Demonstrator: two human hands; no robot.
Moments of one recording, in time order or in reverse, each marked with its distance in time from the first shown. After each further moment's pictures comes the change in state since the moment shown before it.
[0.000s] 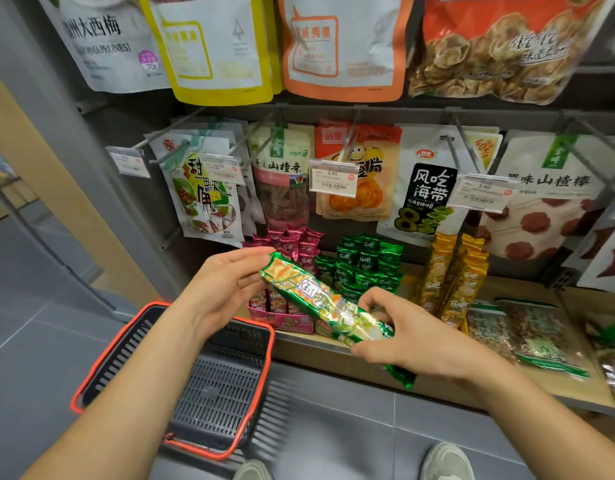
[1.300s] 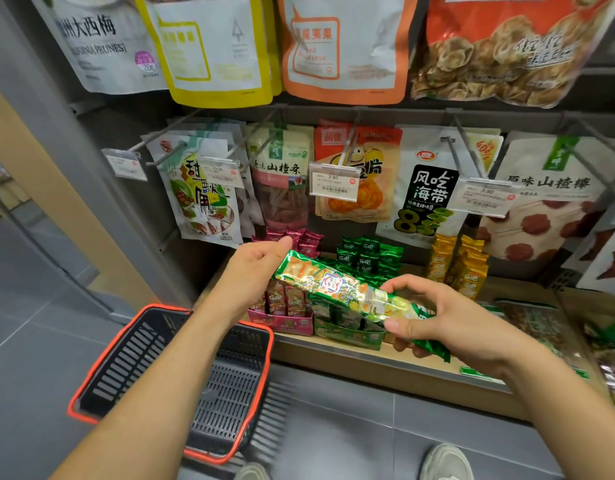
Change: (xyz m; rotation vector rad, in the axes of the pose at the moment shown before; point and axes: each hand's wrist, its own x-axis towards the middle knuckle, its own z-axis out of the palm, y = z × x) left_hand 0.025 -0.008 0.018 0.553 -0.081 0.337; right_hand -0.007 0.015 -0.033 0.473 0.075 0.079
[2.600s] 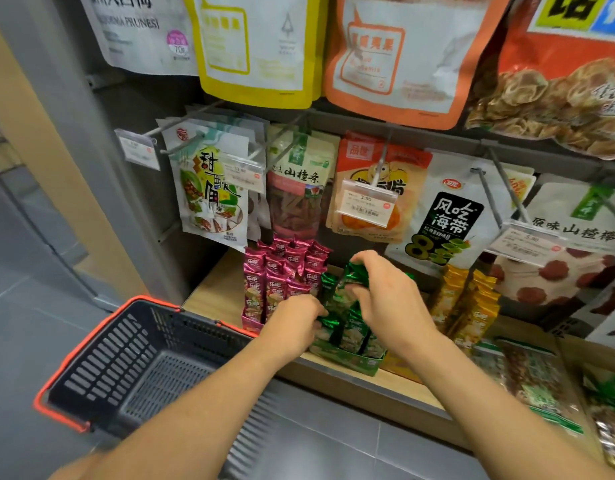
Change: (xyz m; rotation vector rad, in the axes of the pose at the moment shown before) left_hand 0.024 -0.072 0.063 0.841 -0.237 0.090; right_hand 0.093 -0.013 0.046 -1.031 0.452 -0.452
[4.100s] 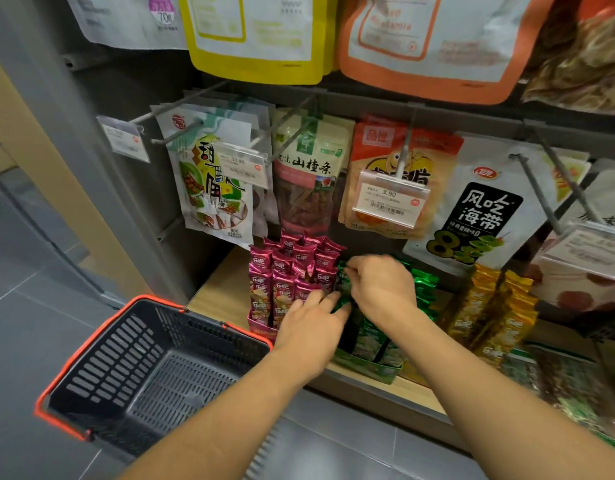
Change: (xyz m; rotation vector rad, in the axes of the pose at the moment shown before) left_hand 0.007 0.006 0.017 0.344 0.019 0.035; right_hand 0.063 0.022 0.062 -0.268 -0.154 0.168
